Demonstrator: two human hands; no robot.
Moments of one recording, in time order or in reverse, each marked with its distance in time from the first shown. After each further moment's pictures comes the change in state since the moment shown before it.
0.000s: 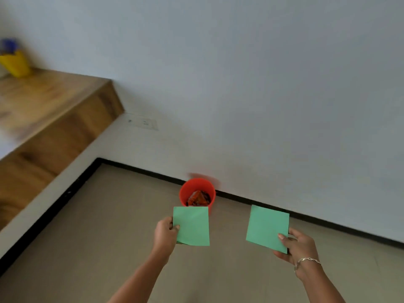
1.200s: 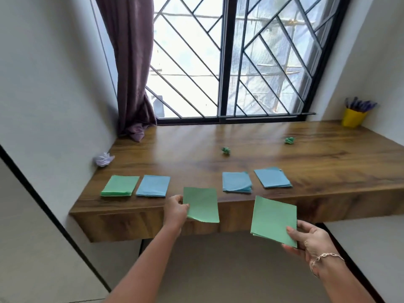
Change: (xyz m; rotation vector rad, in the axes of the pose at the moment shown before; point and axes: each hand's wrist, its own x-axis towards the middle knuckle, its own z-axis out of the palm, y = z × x) left_hand -0.232 -0.193 -0.601 -0.445 1.144 -0.119; right_hand -0.416 0.049 0.545 -0.433 -1.128 -0.081
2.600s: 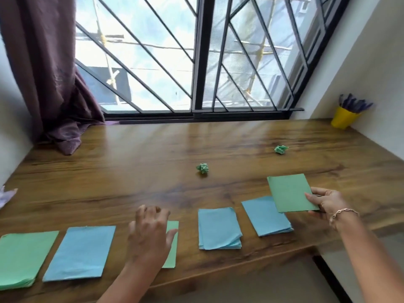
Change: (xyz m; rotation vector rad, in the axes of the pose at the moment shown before) left_hand 0.116 0.040 0.054 1.045 0.006 0.542; right_hand 0.232 -0.143 -0.015 -0.285 0.305 -0.018
